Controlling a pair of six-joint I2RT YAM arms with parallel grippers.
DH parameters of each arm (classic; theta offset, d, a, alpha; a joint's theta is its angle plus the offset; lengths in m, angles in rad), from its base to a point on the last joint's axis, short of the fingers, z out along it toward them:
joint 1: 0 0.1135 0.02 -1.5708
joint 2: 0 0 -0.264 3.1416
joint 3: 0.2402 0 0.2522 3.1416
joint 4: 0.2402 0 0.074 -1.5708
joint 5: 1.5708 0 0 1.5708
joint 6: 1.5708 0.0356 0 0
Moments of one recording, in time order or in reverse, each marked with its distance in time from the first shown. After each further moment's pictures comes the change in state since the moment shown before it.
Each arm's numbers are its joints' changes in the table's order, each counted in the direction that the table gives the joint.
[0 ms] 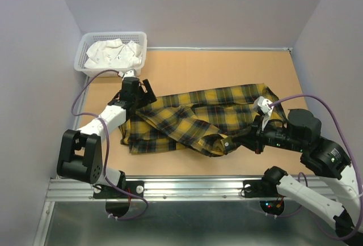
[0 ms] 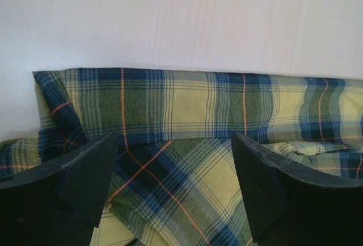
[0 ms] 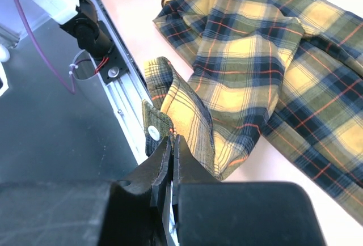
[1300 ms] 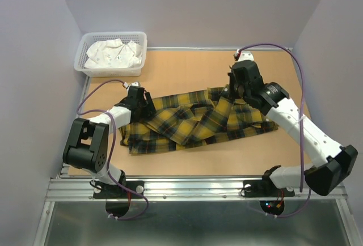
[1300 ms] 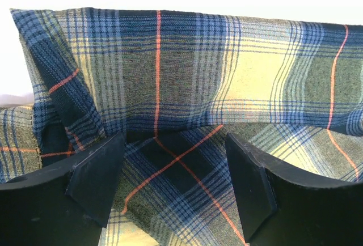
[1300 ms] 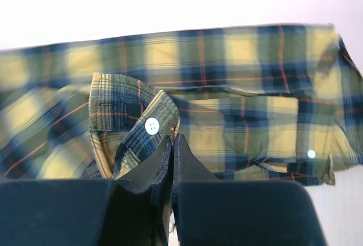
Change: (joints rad) left arm -0.034 0.144 -0.079 0.008 -0.054 0.003; right arm -0.067 0.668 0.304 -0.084 0.870 0.186
